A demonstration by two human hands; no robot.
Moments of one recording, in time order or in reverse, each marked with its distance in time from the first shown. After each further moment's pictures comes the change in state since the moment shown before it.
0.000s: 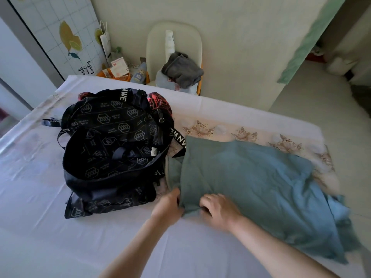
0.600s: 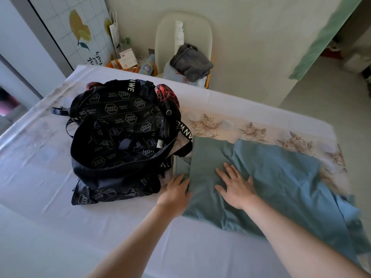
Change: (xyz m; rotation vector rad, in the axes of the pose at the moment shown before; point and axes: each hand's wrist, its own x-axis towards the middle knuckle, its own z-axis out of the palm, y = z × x) left_hand 0.016 -0.002 0.009 0.233 0.096 0.100; right_hand 0.017 0.040 -0.029 -0.188 -0.270 0.470
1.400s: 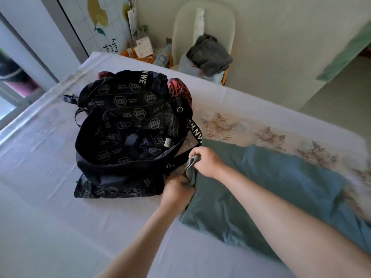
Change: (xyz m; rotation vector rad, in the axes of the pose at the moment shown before) left_hand 0.013 0.009 -0.011 -0.624 0.272 -0.332; right_hand 0.077 -0.098 -0.078 0.764 0.062 -0.305
